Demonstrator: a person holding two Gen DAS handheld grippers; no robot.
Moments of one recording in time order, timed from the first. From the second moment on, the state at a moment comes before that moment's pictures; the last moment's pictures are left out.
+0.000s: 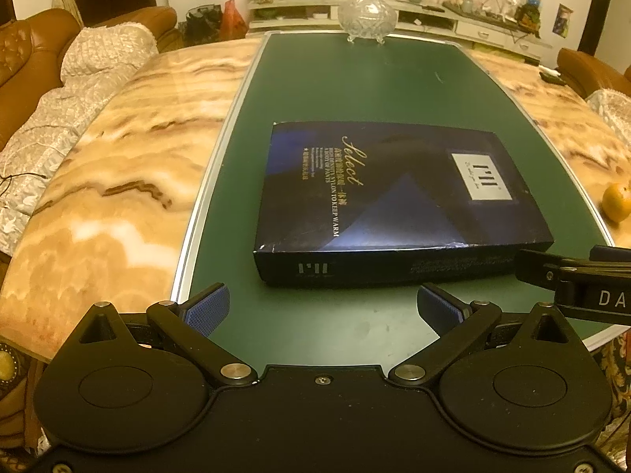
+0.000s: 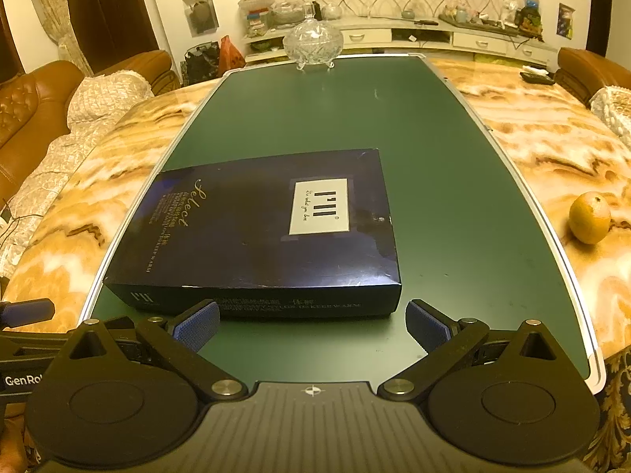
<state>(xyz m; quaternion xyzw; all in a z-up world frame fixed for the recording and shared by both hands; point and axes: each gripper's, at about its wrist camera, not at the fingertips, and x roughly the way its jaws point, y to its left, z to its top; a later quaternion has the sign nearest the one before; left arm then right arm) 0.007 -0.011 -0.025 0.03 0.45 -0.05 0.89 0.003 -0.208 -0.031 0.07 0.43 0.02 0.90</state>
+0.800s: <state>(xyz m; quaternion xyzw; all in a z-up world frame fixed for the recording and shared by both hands) 0.008 -0.018 -0.028 0.04 0.44 -0.05 0.90 0.001 -0.210 -0.033 0.07 0.43 0.02 0.90</state>
